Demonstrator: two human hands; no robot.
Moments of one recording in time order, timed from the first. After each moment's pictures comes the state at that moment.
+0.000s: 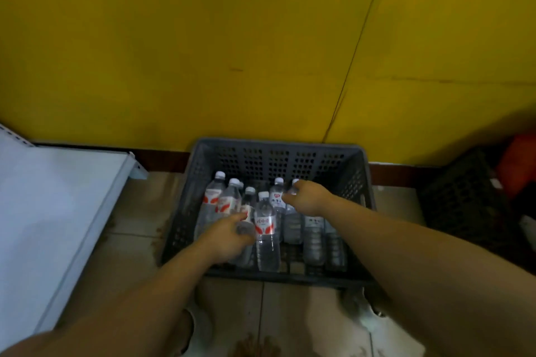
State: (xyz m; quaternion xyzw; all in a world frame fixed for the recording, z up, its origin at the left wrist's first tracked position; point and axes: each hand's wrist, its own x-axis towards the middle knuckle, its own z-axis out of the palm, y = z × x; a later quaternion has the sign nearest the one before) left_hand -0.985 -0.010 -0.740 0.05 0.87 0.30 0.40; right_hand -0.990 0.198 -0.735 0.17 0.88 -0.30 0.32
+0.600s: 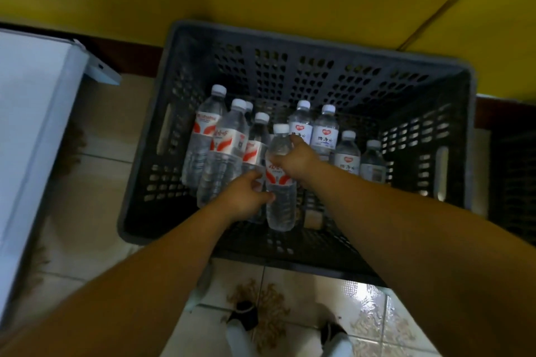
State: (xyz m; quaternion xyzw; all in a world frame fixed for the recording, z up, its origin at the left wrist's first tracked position) left_hand -1.019 0.006 -0.903 -0.12 0.76 0.41 0.49; right_hand -1.040 0.149 -0.920 0.30 0.76 -0.50 0.30
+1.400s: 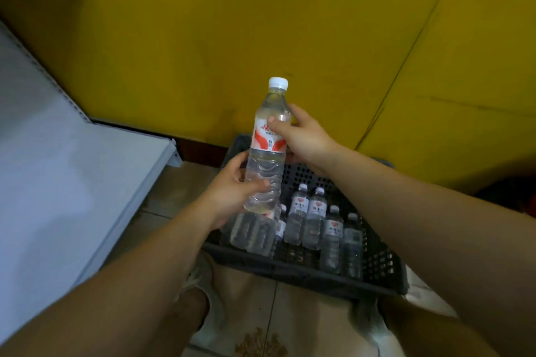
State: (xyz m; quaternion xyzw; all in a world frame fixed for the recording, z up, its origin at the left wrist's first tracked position) left_hand -0.988 -0.046 -0.663 -0.01 0.70 0.67 0.26; right_hand -1.019 0.116 -0.617 0.09 0.73 -0.67 0.09
